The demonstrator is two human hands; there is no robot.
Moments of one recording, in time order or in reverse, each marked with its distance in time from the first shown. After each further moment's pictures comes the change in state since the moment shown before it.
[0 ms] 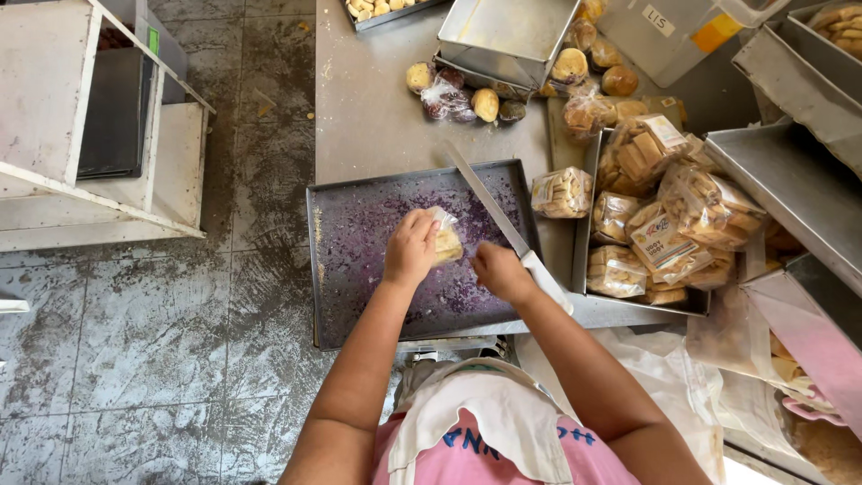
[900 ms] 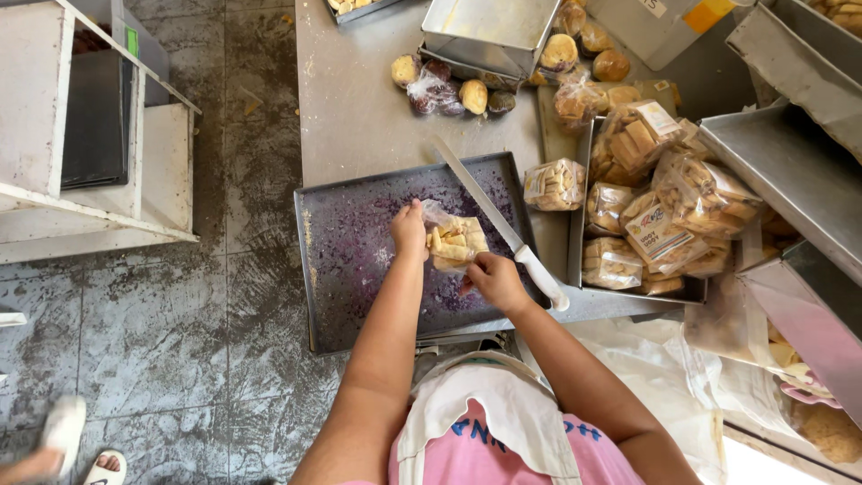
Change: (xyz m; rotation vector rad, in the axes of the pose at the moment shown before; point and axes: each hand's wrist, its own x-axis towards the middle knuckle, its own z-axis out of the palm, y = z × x) left_hand 0.005 -0.107 0.145 -0.925 0.229 -1.088; right_hand -0.010 0.039 0.023 0.409 0.012 0.085
